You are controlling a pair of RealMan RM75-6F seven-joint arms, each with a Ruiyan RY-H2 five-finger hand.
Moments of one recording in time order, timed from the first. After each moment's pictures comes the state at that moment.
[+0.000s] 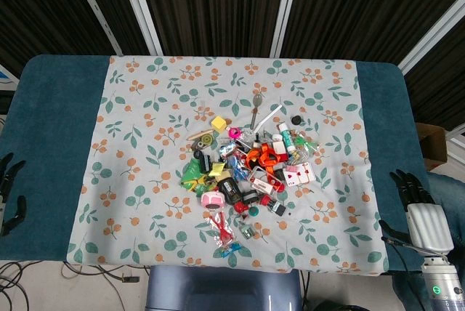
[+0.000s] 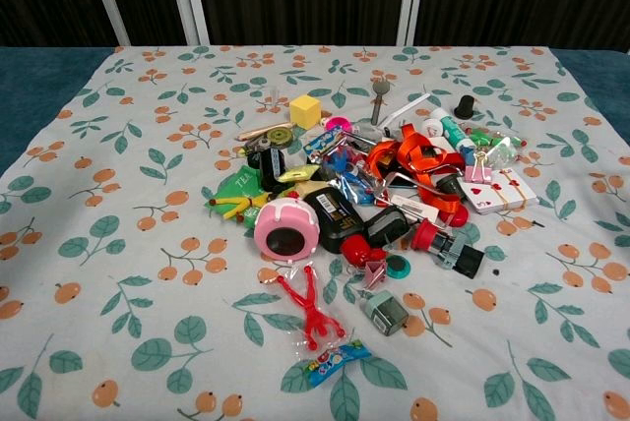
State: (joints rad) left arm -0.06 -1.08 -0.06 -1.61 1.53 1.56 0.01; right arm 0.08 -1.20 0.05 -1.54 -1.52 1.50 0.05
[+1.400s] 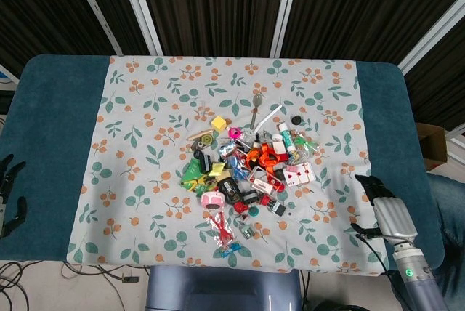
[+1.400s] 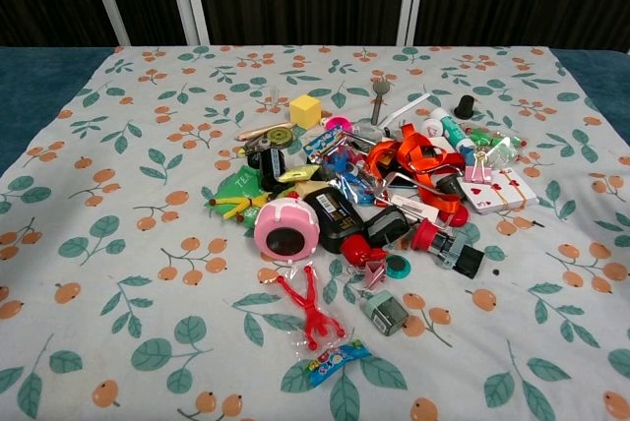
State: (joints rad) left arm -0.05 -1.08 -0.05 -1.62 1.53 1.57 0.01; right arm 0.20 -1.24 0.06 -1.57 -1.45 1.22 0.09
